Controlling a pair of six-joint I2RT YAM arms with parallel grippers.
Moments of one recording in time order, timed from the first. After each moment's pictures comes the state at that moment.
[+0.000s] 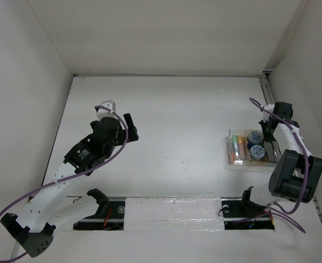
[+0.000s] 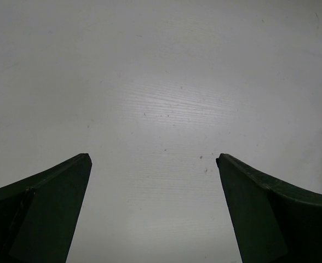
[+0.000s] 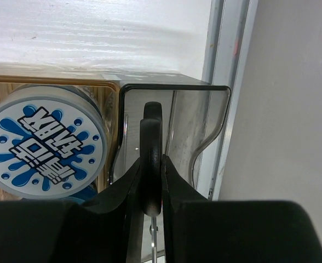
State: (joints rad) left arm -0.65 0.84 0.97 -0.71 -0.44 -0.61; right arm -0.35 1.42 0.95 -0.54 0.14 -0.50
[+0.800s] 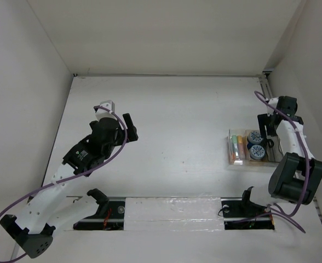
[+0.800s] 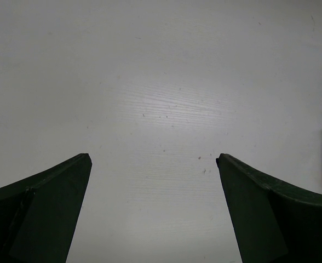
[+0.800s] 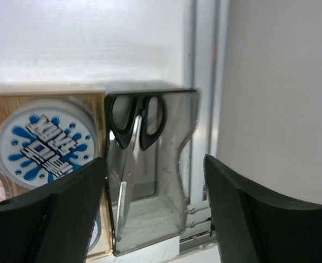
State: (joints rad) left arm -0.65 0.83 0.97 -0.71 -0.44 -0.61; right arm -0.35 1.40 0.99 -0.57 0.16 -0.45
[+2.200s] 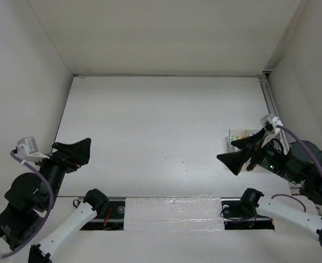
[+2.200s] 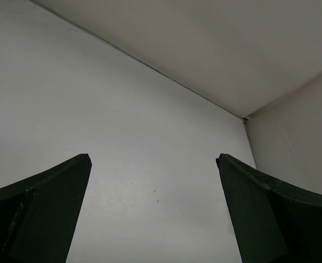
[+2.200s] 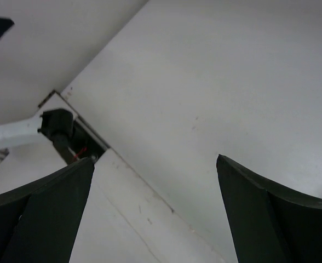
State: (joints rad) left arm -0.64 0.32 1.16 -0.95 -0.56 -0.67; right arm 0.92 0.55 1.24 -0.83 0.11 0.38
